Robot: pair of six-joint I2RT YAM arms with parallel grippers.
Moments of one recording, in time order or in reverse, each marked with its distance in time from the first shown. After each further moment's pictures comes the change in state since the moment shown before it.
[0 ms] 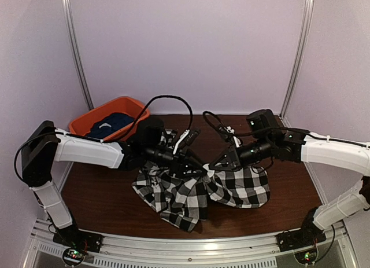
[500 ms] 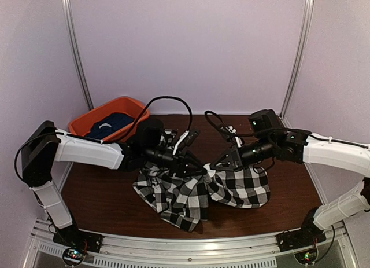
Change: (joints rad) left arm 0.000 0.001 -0.011 0.016 0.000 -0.006; right arm -0.008 -0.020 -0.014 0.011 -0.014 0.002
